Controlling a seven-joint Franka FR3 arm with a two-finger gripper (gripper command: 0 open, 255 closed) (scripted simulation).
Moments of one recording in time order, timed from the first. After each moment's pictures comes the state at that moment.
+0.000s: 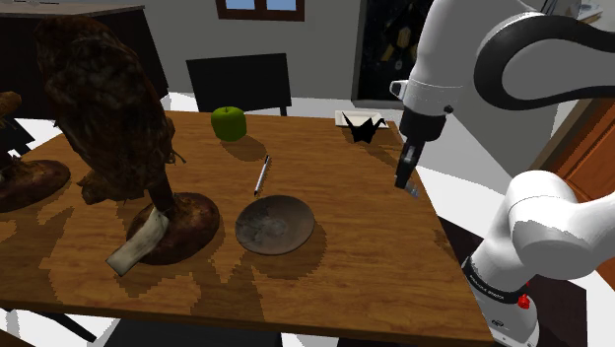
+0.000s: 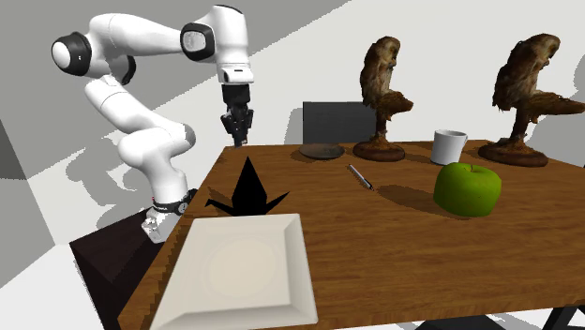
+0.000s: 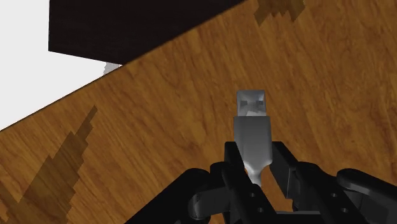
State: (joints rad) arm 0.21 -0.94 0.10 -2.63 0.11 1.69 0.07
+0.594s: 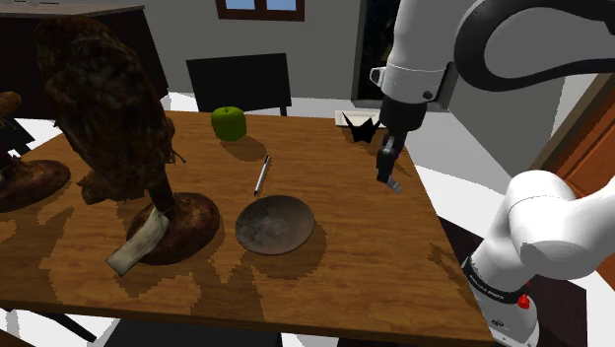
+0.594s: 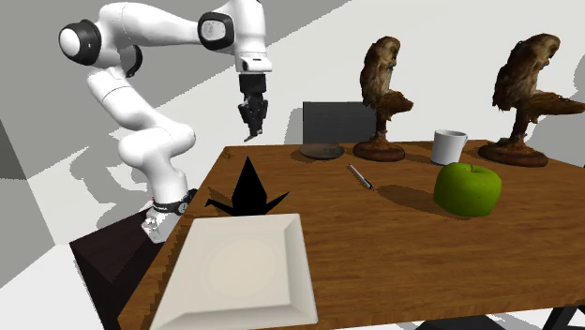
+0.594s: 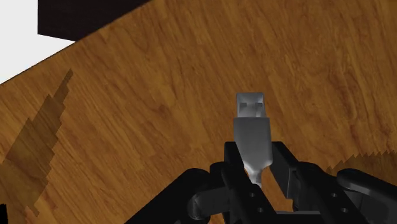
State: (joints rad) arm 0.22 -0.79 0.16 -2.48 0.14 1.70 0.13
